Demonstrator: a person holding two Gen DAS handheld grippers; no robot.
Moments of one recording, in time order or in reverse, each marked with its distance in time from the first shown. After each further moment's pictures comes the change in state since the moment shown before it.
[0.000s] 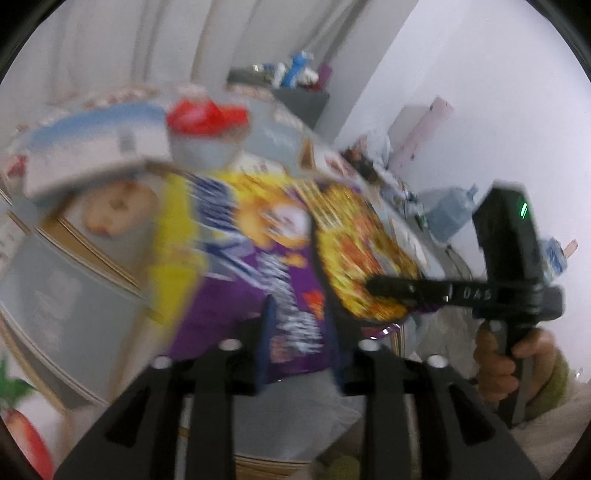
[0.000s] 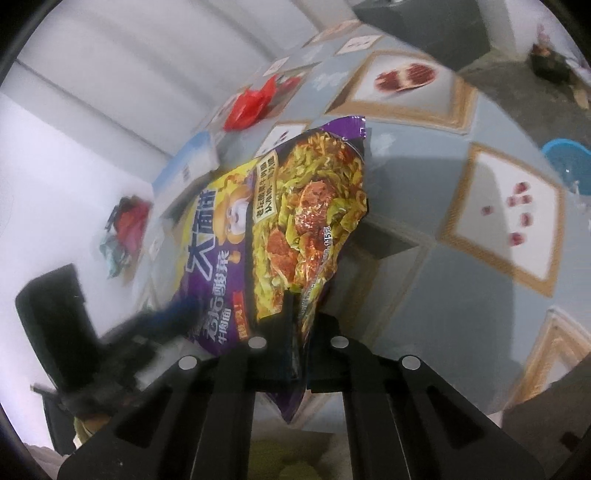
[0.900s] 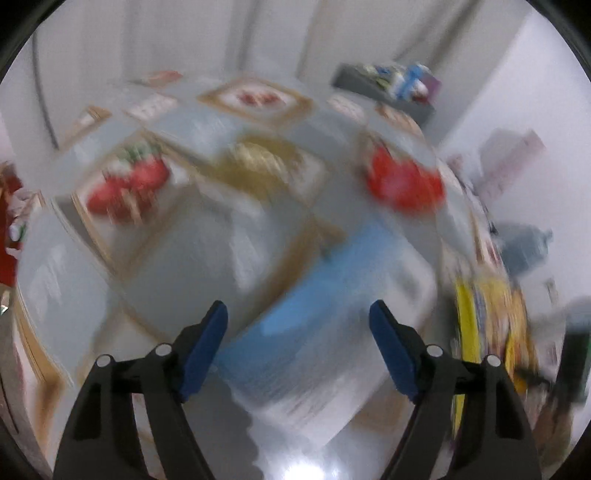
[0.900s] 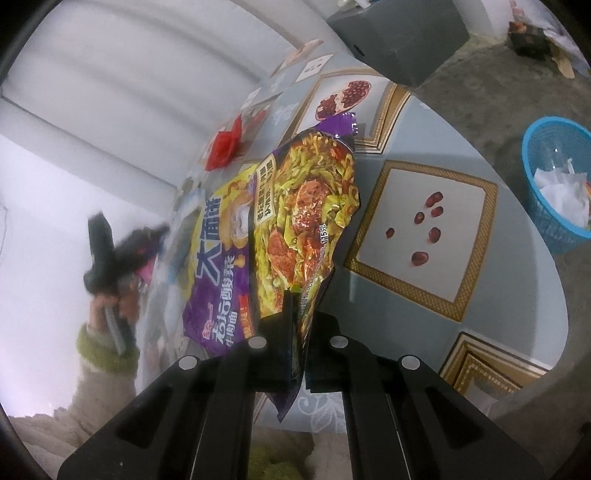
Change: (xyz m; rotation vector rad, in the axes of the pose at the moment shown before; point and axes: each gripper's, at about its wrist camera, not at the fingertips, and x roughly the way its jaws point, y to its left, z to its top) left arm 0.009 0.151 0.075 -0.147 0.094 0.239; right arm -0.022 -0.051 0.003 0.067 -0.043 0.083
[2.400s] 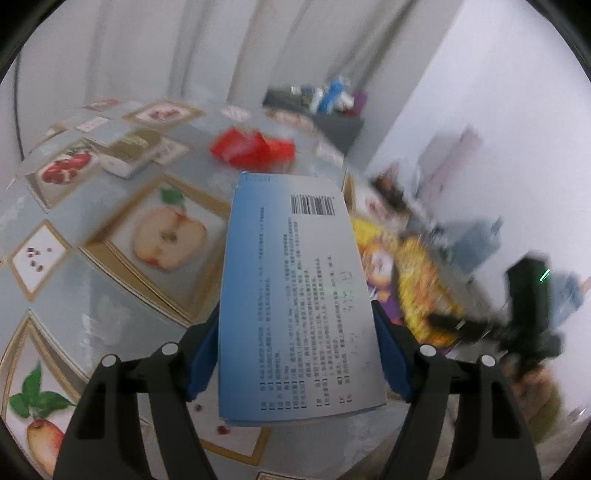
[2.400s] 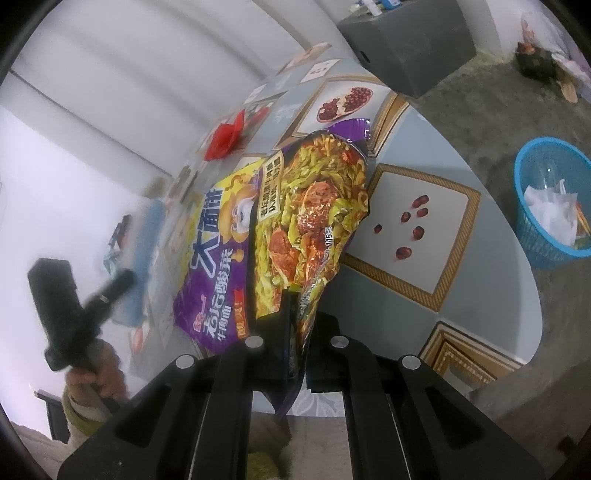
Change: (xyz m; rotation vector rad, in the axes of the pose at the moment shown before) left arm -0.024 -0.130 -0.085 0.093 -0.101 -0.100; right arm -0.003 0.007 -0.006 -0.051 -0.009 -0.047
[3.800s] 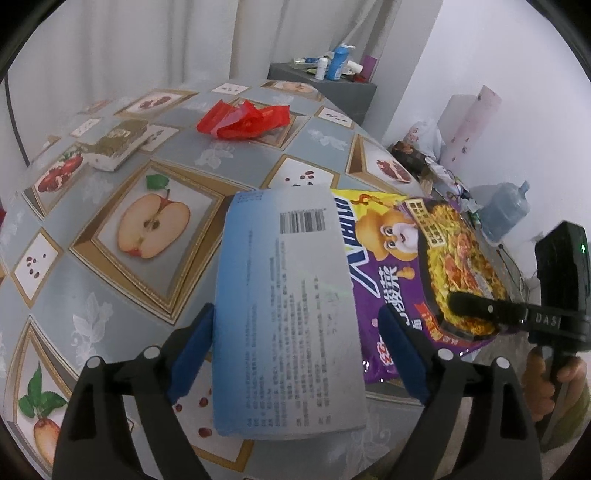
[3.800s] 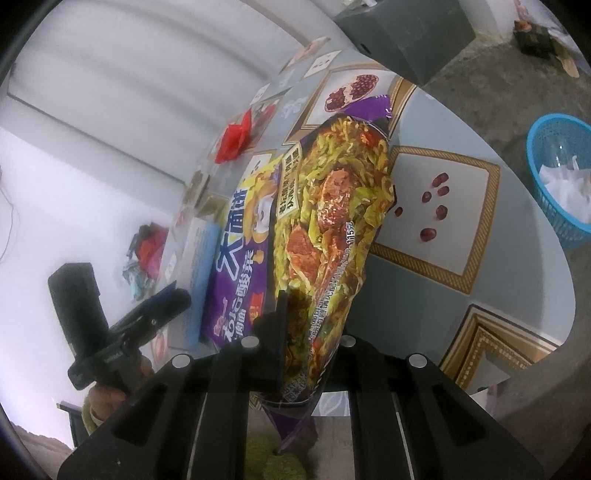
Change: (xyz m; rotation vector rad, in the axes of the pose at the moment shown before) left arm 0.024 -0.018 0.005 0.043 0.075 0.089; right arm 0.007 -0.001 -0.002 0.044 0.005 0.071
